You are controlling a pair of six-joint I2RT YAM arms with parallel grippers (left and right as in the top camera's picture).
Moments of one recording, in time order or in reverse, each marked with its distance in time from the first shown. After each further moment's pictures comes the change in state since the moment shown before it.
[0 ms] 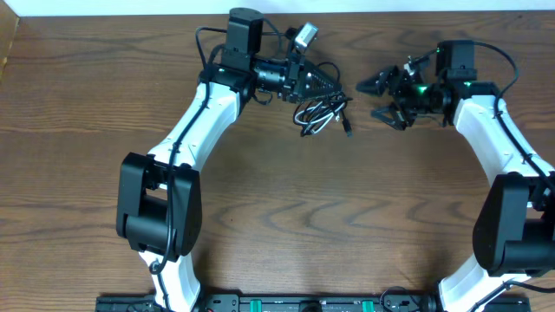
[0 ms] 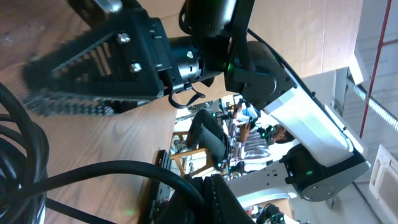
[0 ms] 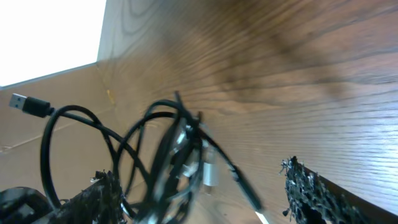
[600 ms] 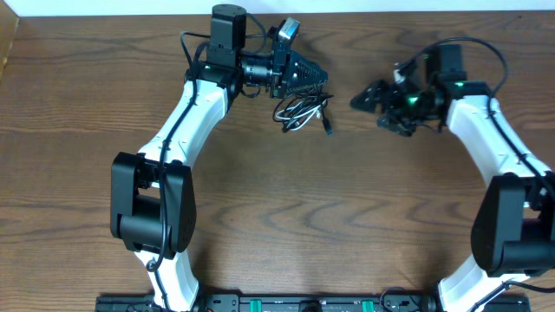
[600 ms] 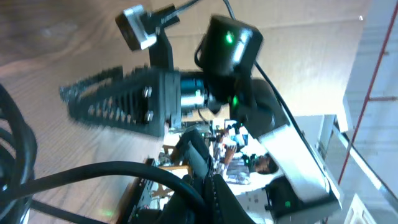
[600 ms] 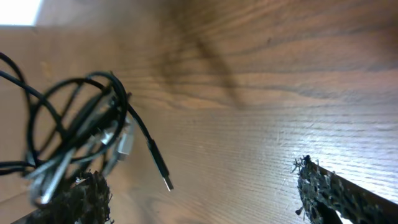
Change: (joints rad) left arm 0.065 0.000 0.000 0.011 -0.029 -0.196; right arm 0.001 0.000 0.001 -0.125 0.109 -0.332
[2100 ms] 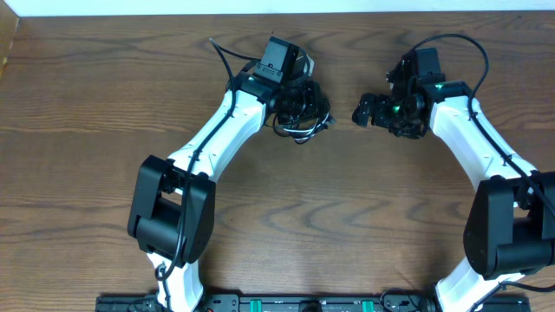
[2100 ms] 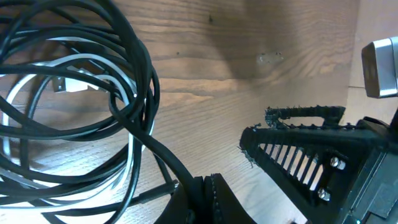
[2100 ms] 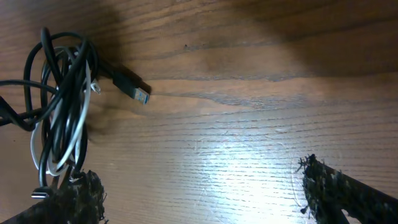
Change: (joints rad) left arm -0.191 0.000 0.002 -0.448 -0.855 0.282; right arm 0.122 0.000 0.000 -0.063 0.423 -0.117
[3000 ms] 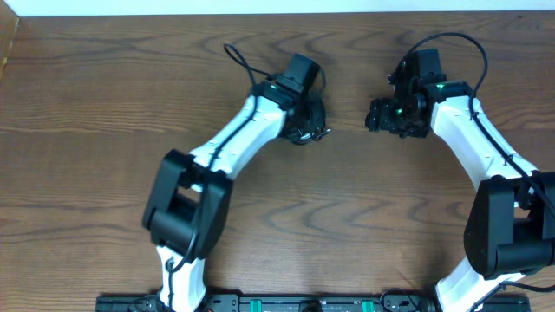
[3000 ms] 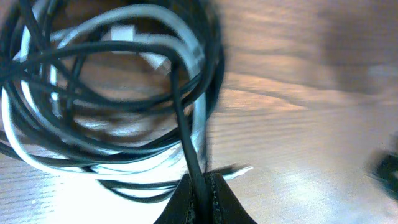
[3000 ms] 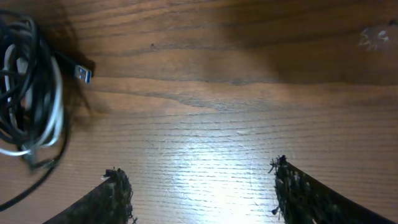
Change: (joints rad) left arm -0.071 0.043 0.001 -0.097 -0.310 -0.032; right arm -0.006 0.000 0.000 -0.025 0.100 -0.100
